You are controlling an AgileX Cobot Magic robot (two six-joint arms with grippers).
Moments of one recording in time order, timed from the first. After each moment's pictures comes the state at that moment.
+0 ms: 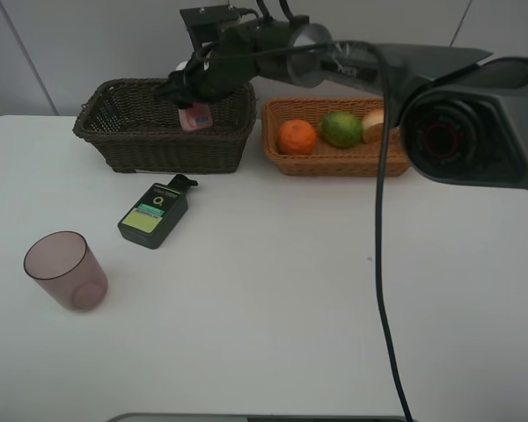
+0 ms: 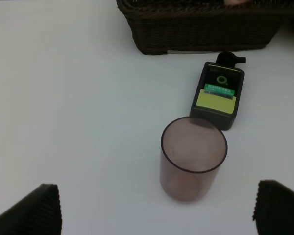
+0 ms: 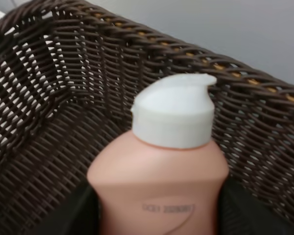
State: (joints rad) left arm -0.01 -0.01 -0.50 -0.05 1.06 0.05; right arm 0.67 2.53 -2.22 -0.12 0.44 0.10
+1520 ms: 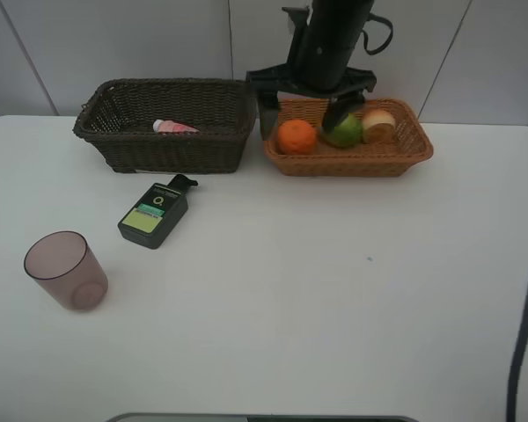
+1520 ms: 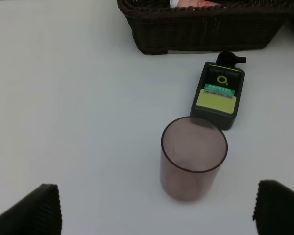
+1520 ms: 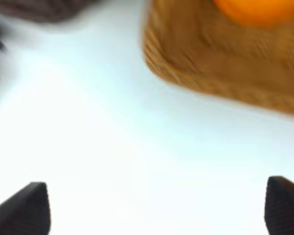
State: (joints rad) left arm -0.01 -0.01 -0.50 -0.05 1.06 0.05; right arm 0.53 2.05 -1.78 -0.01 1.19 0.22
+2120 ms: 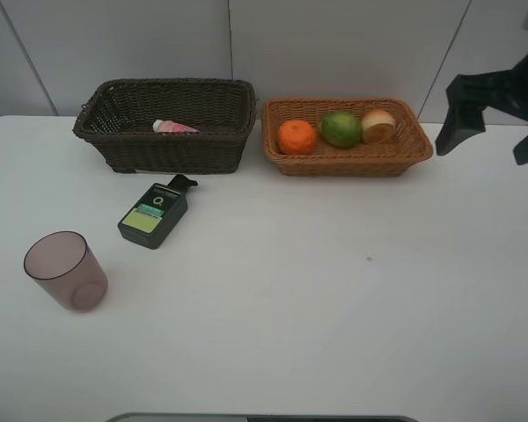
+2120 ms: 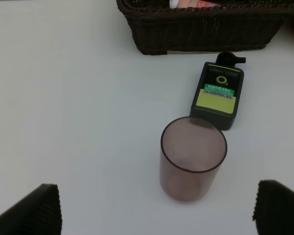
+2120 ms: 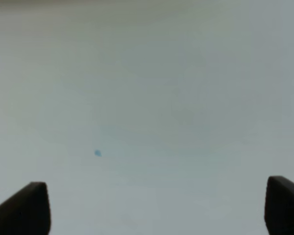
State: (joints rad) left arm -0.01 -0.01 -0.50 -0.05 1.06 0.05; right arm 0.16 1.31 -1.04 -0.05 1.02 0.23
